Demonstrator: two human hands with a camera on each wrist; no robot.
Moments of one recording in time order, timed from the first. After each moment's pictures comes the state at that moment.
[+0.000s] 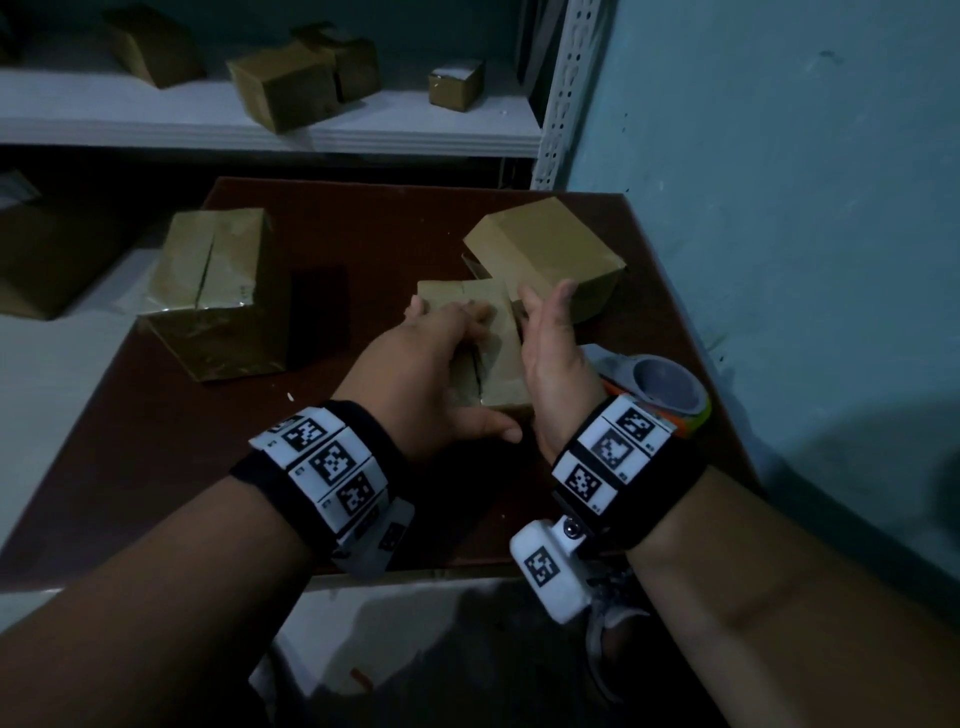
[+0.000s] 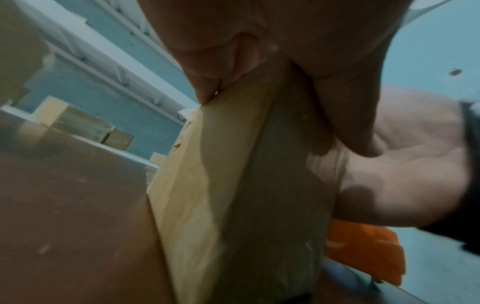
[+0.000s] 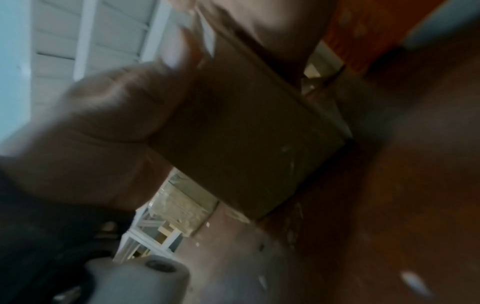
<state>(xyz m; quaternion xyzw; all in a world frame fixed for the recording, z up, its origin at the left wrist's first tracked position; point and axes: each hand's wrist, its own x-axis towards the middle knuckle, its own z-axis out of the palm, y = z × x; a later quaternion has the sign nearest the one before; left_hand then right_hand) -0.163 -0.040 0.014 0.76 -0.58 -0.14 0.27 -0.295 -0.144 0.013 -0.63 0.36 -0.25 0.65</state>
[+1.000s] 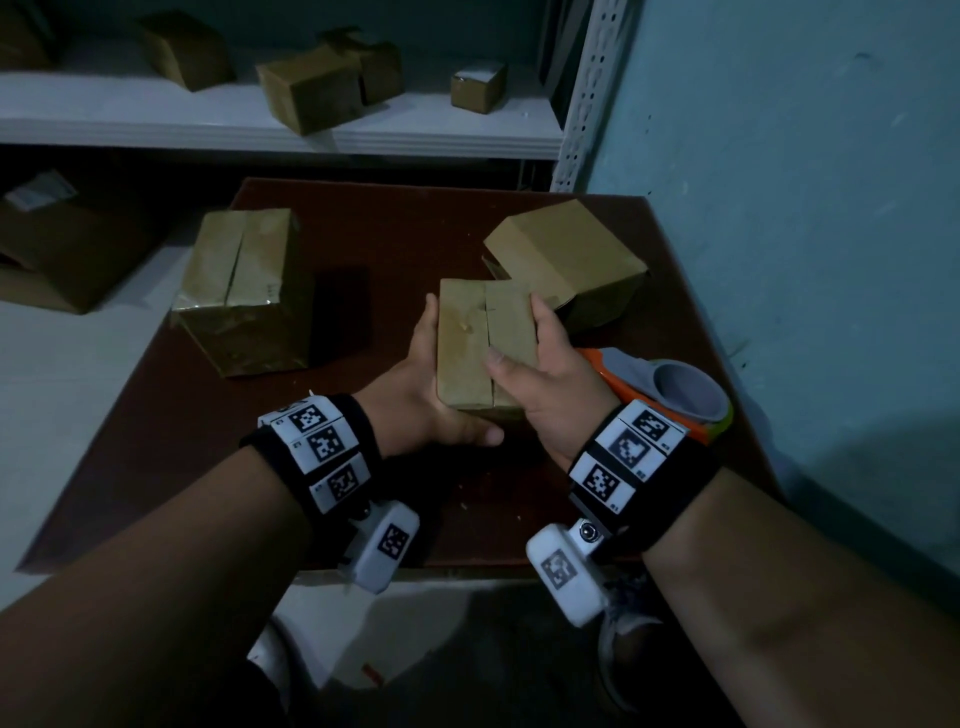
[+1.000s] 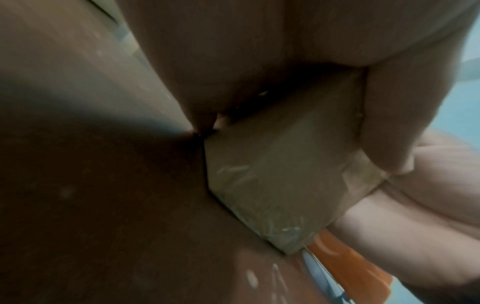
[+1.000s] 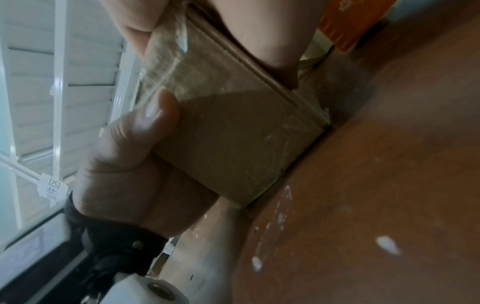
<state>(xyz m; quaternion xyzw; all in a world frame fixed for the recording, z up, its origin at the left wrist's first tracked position) -0.150 -0.038 -0.006 0.73 -0.43 -0.38 0.37 -0.287 -0.157 -0.022 -0.64 0.27 -0.21 0.68</state>
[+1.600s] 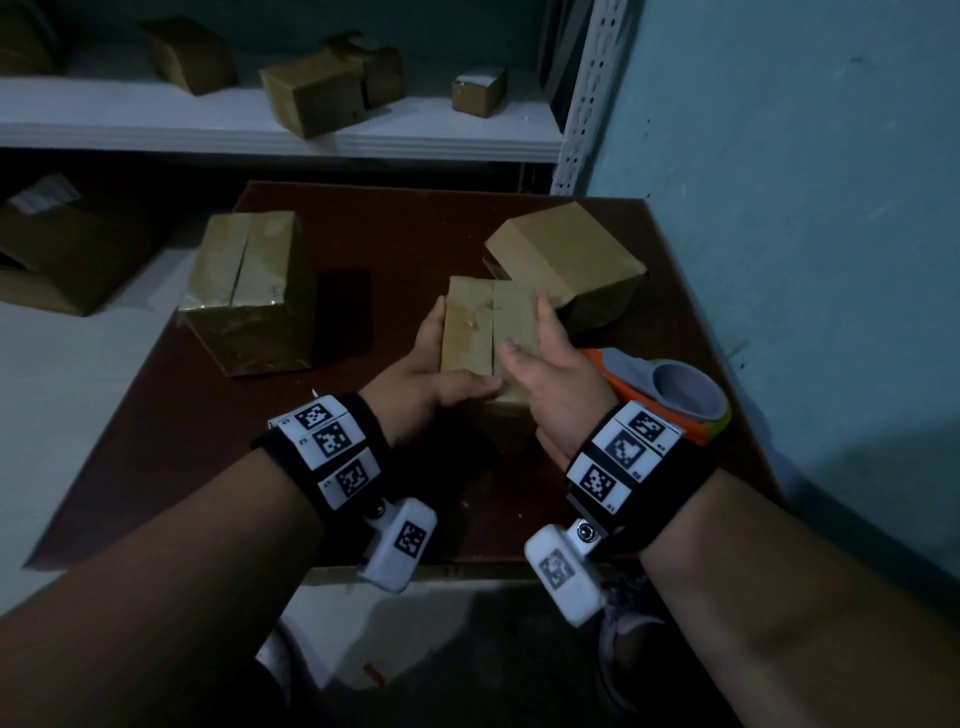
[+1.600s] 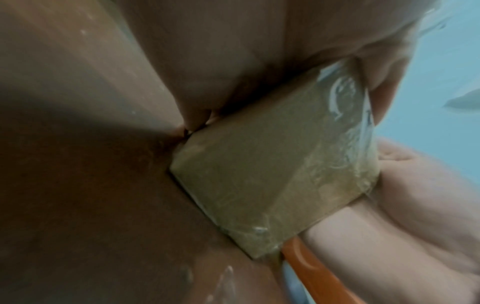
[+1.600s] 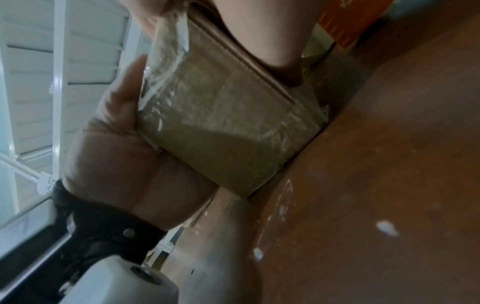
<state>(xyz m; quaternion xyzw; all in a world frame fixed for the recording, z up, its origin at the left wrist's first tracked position) -0.147 -0.040 -0.016 0.60 -0.30 -0.50 0.55 -0.283 -0.163 -0.033 -0.62 0.30 -0.22 0.69</state>
